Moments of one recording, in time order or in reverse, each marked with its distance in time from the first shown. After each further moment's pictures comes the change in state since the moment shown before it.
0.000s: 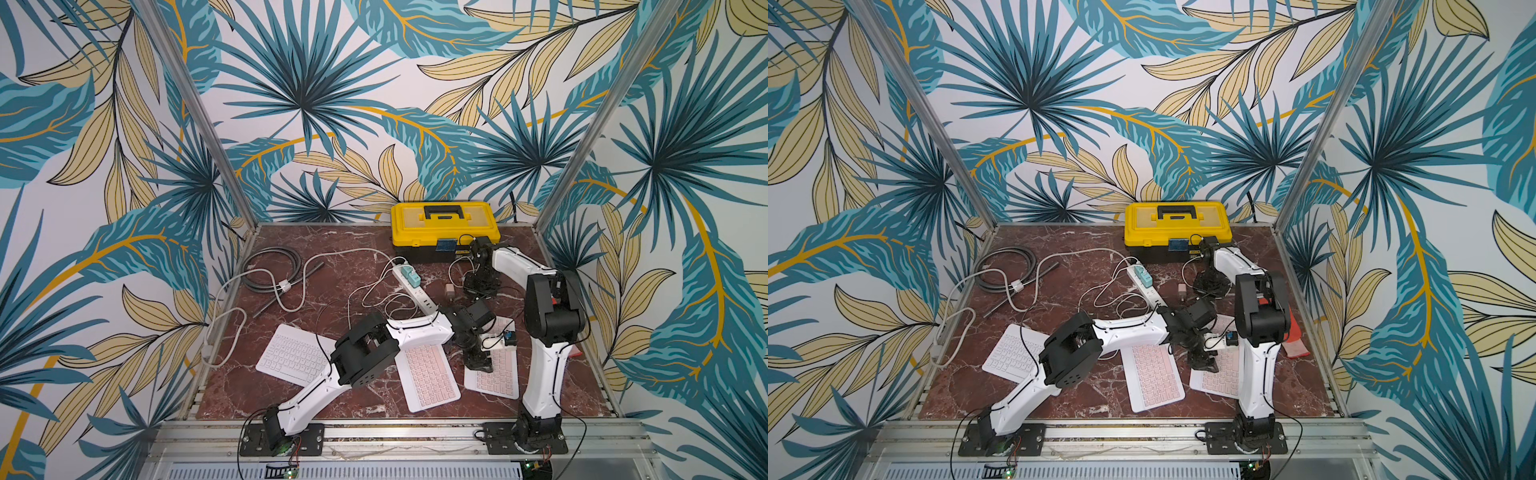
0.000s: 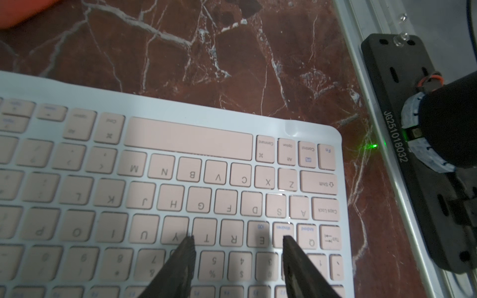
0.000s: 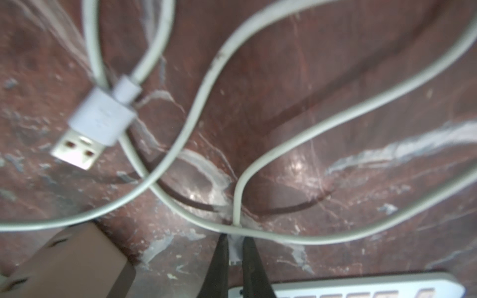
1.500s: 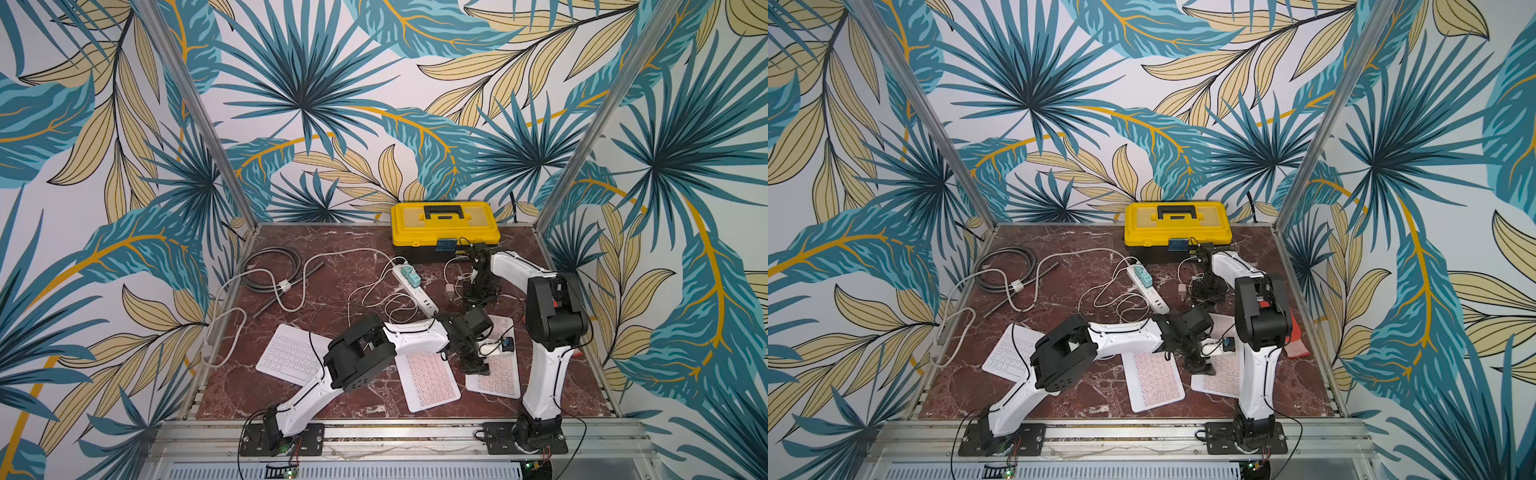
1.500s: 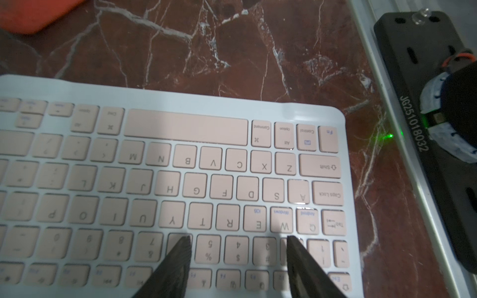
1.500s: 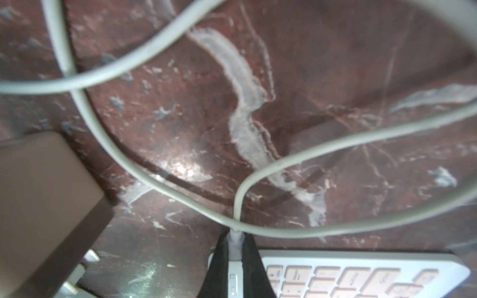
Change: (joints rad) left arm -0.019 -0.087 -0.169 0.140 -0.089 0.007; right arm 0.023 -0.056 -0.090 -0.060 -0.054 -0.136
